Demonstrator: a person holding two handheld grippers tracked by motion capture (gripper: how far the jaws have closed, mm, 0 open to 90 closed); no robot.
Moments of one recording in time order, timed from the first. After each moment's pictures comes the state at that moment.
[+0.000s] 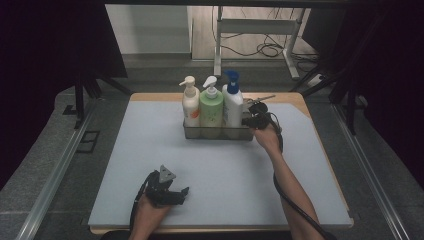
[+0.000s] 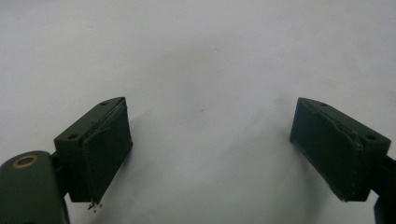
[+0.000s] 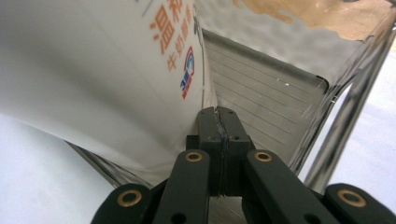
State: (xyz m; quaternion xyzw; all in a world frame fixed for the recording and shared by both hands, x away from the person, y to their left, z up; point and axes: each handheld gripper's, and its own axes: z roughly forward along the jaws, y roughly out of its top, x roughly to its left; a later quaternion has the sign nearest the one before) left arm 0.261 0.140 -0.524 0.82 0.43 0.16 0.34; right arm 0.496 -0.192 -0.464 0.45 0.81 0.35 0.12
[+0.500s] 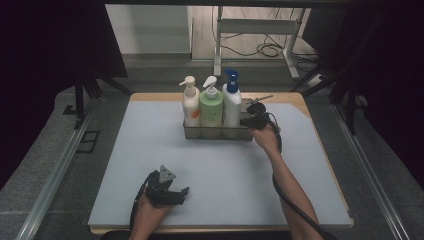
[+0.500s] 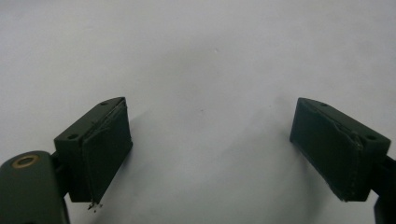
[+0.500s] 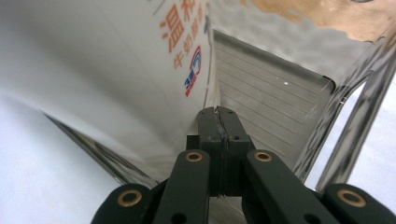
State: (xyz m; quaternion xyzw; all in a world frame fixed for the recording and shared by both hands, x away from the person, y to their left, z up) left arm 0.261 0.140 -0.524 0.82 0.43 0.16 0.33; right arm 0.494 -0.186 -0.463 0.45 0.82 0.34 0.12
